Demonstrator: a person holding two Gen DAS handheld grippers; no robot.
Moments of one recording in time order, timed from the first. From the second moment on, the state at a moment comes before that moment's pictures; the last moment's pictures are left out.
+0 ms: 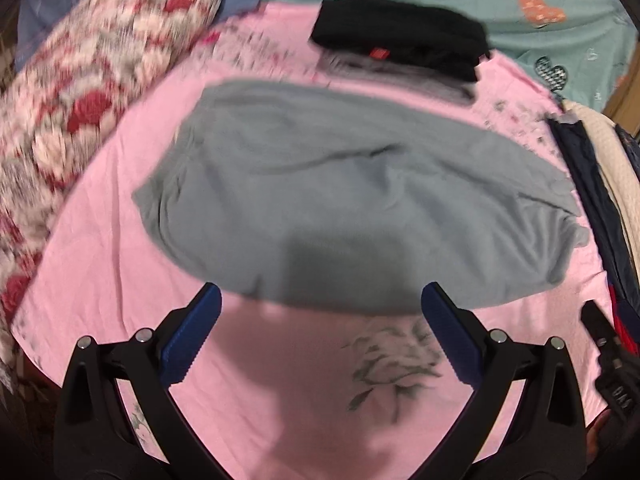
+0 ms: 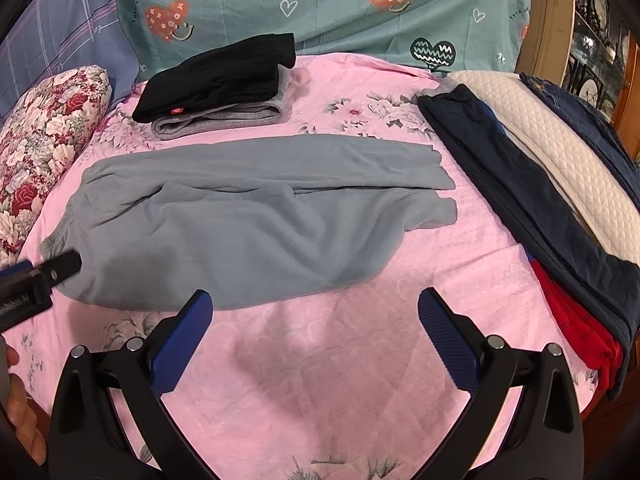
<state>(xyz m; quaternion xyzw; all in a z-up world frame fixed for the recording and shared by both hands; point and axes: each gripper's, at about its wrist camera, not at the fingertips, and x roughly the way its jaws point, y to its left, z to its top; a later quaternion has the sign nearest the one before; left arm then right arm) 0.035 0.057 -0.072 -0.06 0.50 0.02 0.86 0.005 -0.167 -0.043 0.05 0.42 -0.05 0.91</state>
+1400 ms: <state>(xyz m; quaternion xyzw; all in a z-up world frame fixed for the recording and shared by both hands) 0.085 0.230 -0.130 -0.27 0.45 0.05 0.85 0.119 -0.366 -0.113 0.13 0.55 -0.07 0.82</state>
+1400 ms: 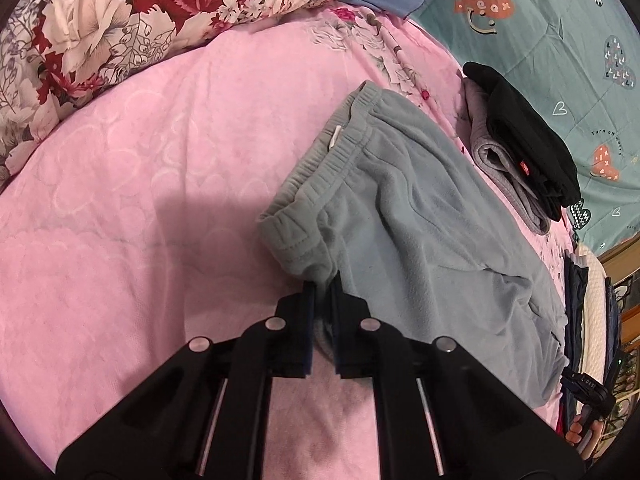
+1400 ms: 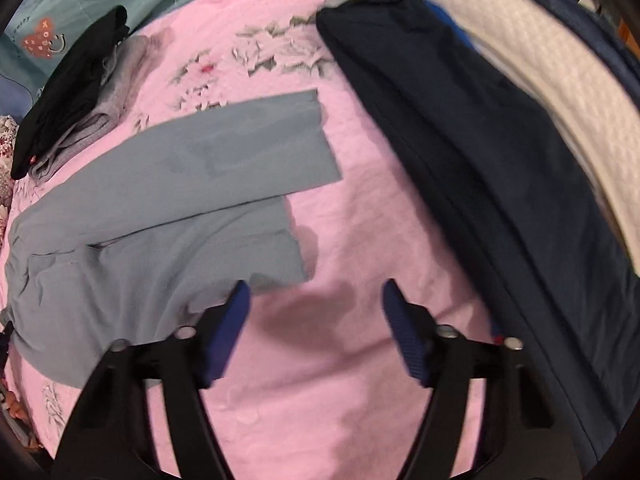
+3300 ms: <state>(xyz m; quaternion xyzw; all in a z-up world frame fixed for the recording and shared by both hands) 0.049 0.241 -0.106 -0.26 0.46 0.06 0.85 0.113 -0.369 -0.106 0.19 0.56 -0.04 0.81</state>
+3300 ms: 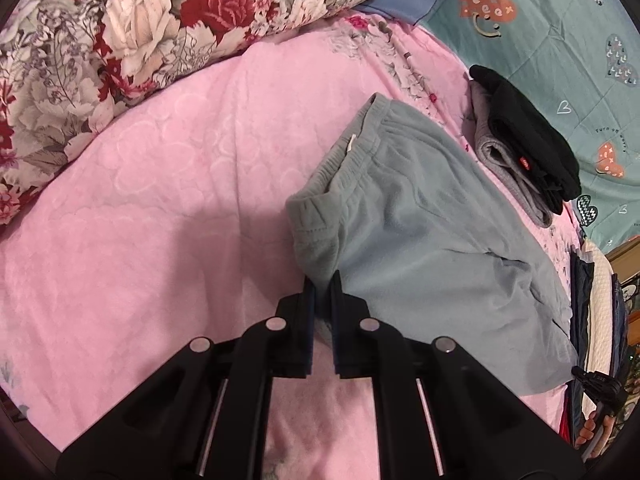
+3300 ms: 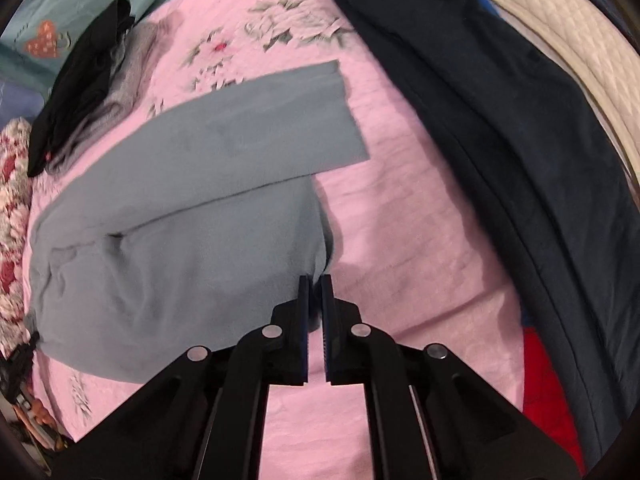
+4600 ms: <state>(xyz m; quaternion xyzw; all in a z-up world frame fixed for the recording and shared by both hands) 0.162 0.166 -0.114 -0.13 0.54 -0.03 0.83 0.206 -0.393 -0.124 0.14 0.59 -0.08 0.79</state>
